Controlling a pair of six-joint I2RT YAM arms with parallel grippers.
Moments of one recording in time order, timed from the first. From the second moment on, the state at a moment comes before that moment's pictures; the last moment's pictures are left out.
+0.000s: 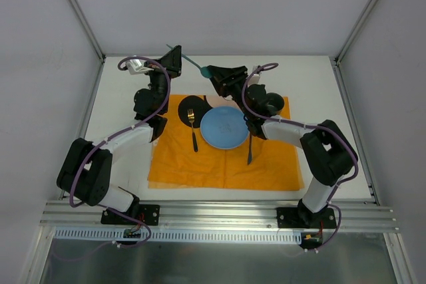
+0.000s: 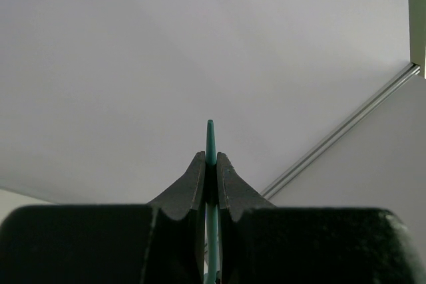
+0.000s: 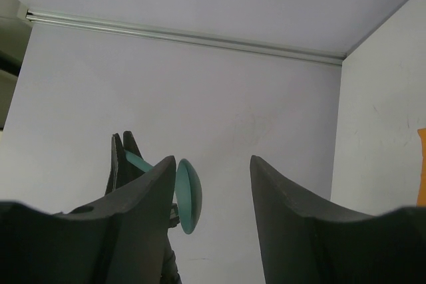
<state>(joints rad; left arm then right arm) -0.45 1.45 0.83 1.17 -0.32 -0.77 0.66 1.75 1.00 0.92 0.07 1.49</state>
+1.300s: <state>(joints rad) -0.44 1.35 0.68 1.16 -0.19 -0.82 0.60 1.72 1.01 0.84 -0.10 1.48</state>
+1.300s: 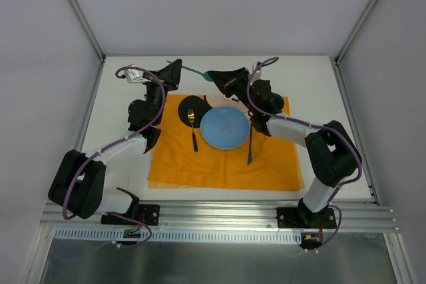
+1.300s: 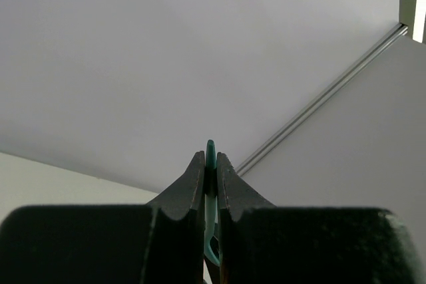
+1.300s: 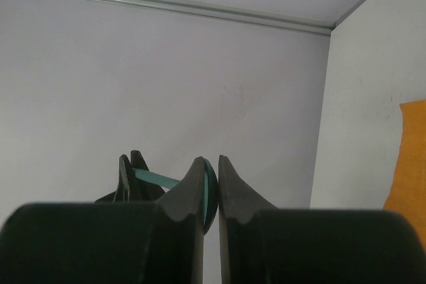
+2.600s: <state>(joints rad) -0.18 1.99 1.40 1.07 1.33 -1.86 0.48 1.11 0.92 0.10 -0.28 0.97</state>
